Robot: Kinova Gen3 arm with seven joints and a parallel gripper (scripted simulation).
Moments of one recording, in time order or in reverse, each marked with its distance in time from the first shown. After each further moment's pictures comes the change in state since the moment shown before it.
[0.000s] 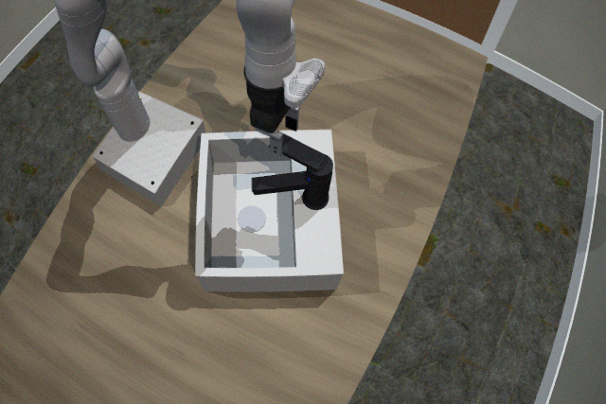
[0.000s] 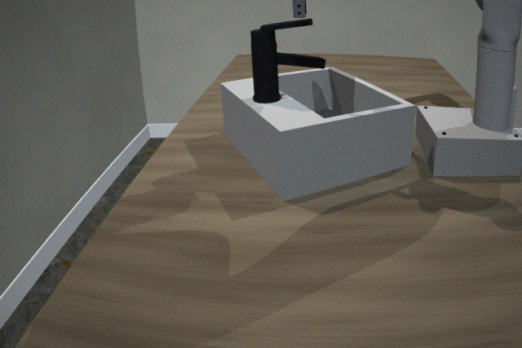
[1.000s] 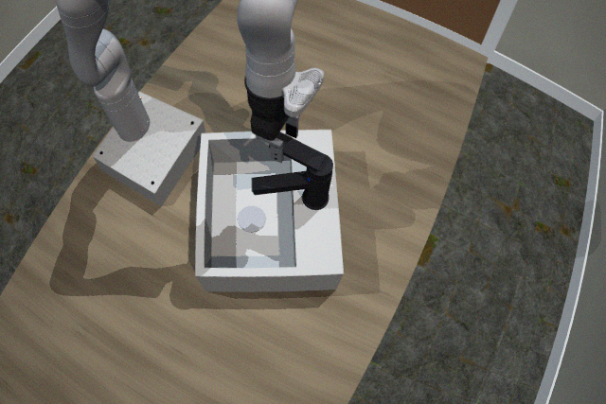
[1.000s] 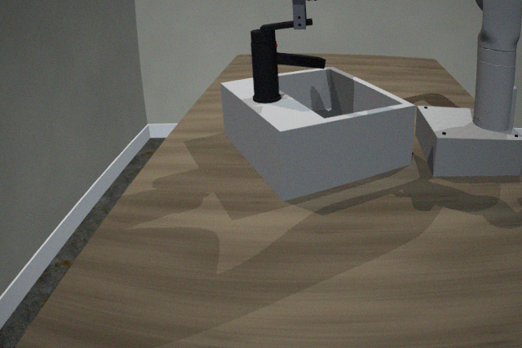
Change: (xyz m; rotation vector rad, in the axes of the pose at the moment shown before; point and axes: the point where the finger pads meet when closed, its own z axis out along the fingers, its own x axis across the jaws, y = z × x) arm 0.000 -0.001 0.023 0.003 0.000 0.000
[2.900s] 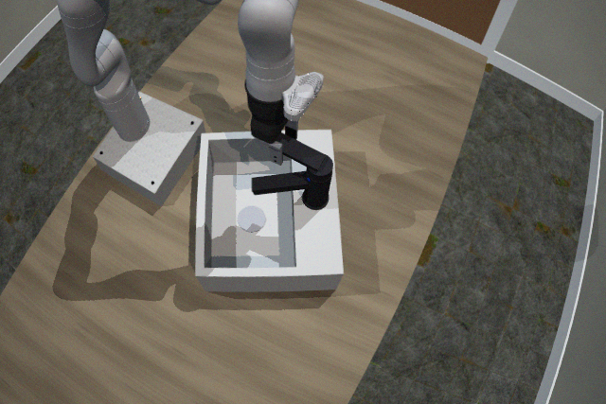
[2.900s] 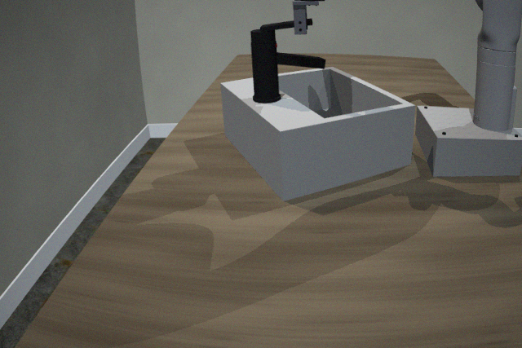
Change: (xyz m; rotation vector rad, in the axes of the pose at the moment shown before) arm 0.000 0.001 0.010 -0.004 0.000 0.000
